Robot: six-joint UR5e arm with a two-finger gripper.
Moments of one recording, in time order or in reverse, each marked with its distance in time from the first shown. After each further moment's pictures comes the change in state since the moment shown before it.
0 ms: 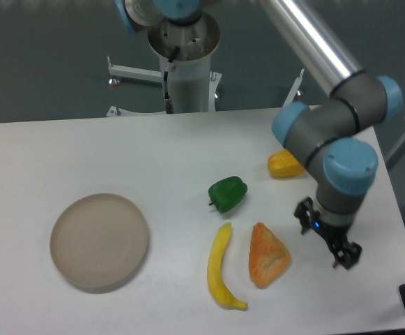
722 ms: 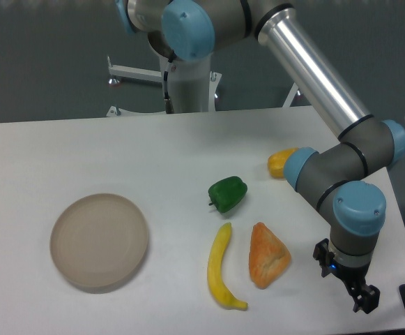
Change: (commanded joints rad) arm 0.005 -0.368 0.389 0.225 -0.002 0.058
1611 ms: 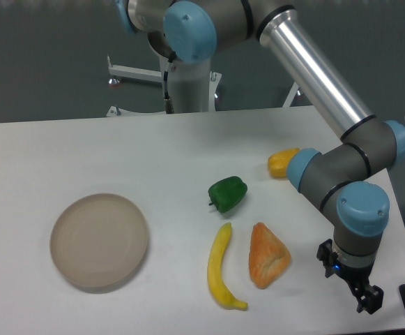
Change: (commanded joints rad) arm 0.006 -0.028 0.043 0.003 0.015 0.012
